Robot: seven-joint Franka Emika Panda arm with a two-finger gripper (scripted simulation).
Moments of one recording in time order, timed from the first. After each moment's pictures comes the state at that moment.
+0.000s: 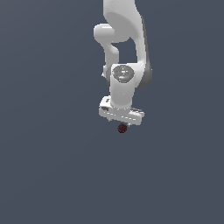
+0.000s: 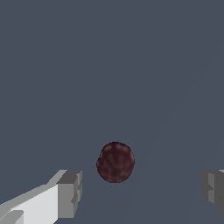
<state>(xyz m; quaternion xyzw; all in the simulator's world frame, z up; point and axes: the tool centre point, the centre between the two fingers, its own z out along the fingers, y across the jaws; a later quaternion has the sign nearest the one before) -0.016 0.038 0.121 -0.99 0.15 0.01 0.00</state>
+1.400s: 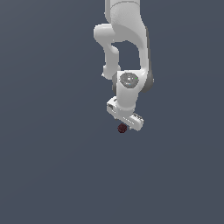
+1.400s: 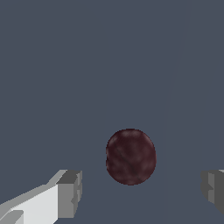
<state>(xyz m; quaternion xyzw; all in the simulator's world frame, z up) -0.039 0.061 0.078 -0.94 0.33 0.00 0.00</state>
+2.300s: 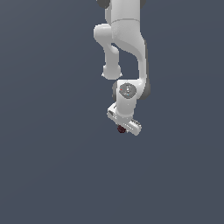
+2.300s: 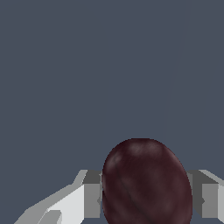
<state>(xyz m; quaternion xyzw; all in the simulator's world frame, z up) -0.040 0.061 0.029 -0.94 0.33 0.00 0.00</state>
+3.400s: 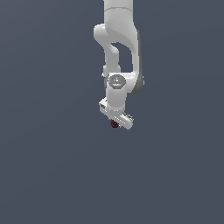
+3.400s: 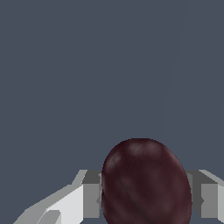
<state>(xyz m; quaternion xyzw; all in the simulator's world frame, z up) -0.059 0.019 0.057 -0.94 0.33 0.00 0.00</state>
